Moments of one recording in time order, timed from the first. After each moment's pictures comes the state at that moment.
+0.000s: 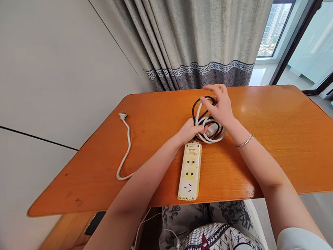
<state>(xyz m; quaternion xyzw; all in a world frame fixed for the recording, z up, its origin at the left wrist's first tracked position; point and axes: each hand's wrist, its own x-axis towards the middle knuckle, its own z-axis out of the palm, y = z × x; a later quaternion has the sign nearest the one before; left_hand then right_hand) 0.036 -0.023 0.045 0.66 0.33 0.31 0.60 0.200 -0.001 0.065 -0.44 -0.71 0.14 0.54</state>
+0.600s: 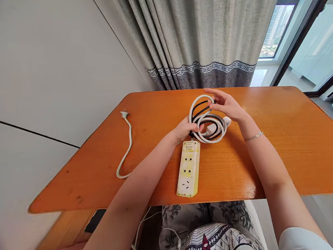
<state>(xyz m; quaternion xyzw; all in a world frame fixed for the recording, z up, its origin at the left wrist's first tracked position) 0.020 -0.008 0.041 0.66 0.28 0.30 0.63 0.235 0.004 0.068 -0.30 -0.69 0.44 0.49</state>
